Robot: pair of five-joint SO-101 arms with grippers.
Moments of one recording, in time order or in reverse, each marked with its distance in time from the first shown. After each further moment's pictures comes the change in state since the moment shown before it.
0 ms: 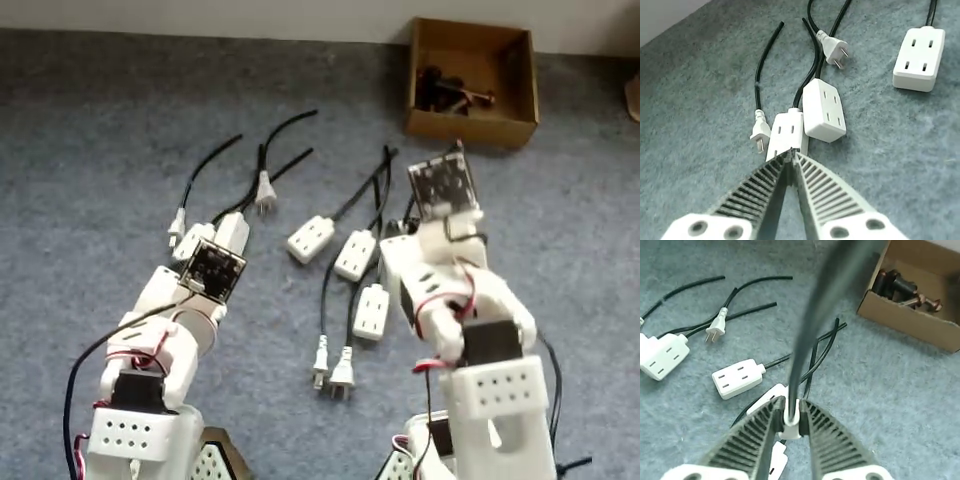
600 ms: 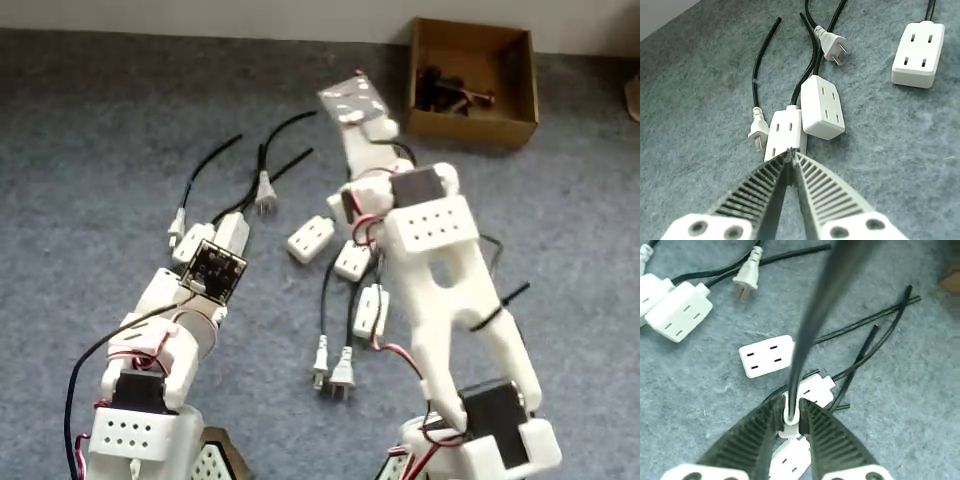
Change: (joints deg) left arm 0.0 0.0 0.1 0.0 0.0; right arm -9.4 46.7 -37.9 14.5 3.3
